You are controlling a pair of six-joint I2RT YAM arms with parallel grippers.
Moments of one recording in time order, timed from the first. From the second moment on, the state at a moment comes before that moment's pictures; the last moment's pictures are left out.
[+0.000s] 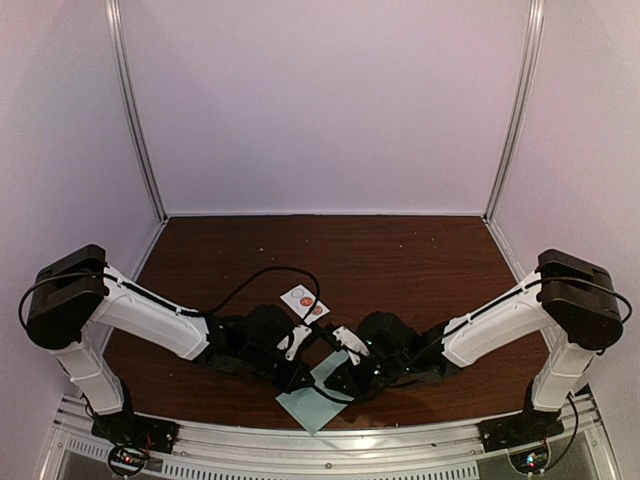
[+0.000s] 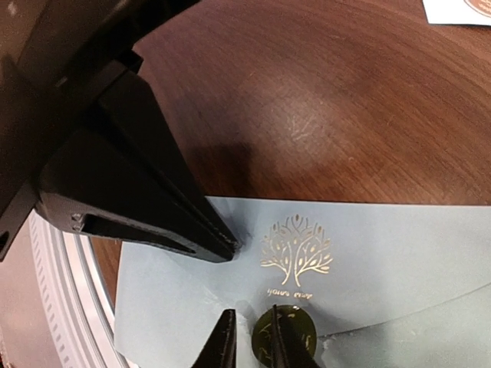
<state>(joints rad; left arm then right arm) -1.11 1.71 0.73 0.08 0.21 -0.52 1.14 1.75 0.73 0.27 -0.20 0.50</state>
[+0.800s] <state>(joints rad) -1.11 1.71 0.73 0.08 0.21 -0.52 1.14 1.59 0.67 0.31 -0.24 0.55</state>
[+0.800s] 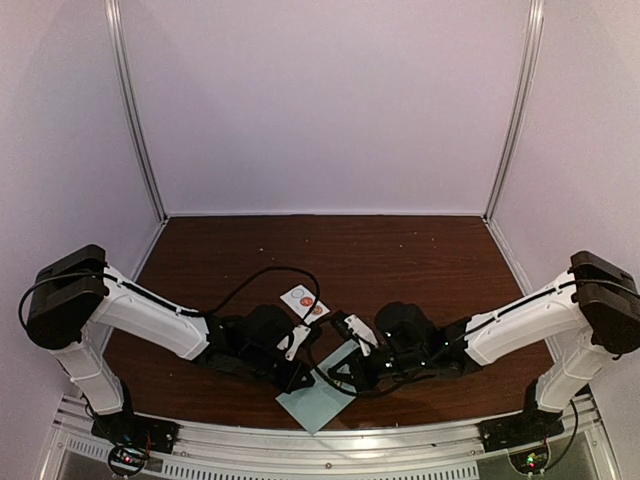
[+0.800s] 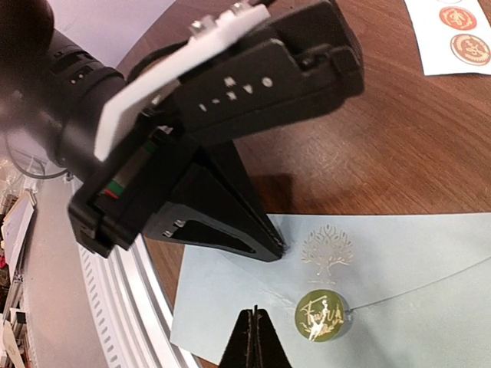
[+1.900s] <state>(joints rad) -1.11 1.71 0.73 0.08 0.21 -0.52 1.13 1.78 0.73 0.31 -0.18 0.58</state>
